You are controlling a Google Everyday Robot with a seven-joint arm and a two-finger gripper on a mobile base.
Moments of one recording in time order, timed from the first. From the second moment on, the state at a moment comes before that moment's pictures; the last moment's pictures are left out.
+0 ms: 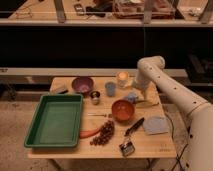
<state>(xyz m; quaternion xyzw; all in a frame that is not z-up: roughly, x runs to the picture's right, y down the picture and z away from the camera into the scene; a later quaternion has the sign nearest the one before) 0.195 0.024 0.886 -0.19 -0.19 -0.50 0.82</state>
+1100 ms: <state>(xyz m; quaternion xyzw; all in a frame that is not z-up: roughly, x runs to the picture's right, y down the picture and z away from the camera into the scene) 0.199 0.011 0.893 -0.18 -0.21 -0.52 0.81</state>
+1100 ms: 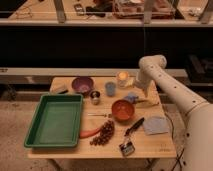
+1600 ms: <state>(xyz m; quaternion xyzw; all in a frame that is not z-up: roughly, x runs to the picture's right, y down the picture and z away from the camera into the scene) 0.198 0.011 0.902 -0.21 -0.21 -0.53 0.79</state>
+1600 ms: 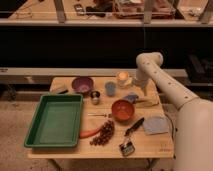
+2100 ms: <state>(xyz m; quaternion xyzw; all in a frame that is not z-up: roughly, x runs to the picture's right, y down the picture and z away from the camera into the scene) 0.194 0.025 0.914 -0.25 -0.20 -0.56 0.76</state>
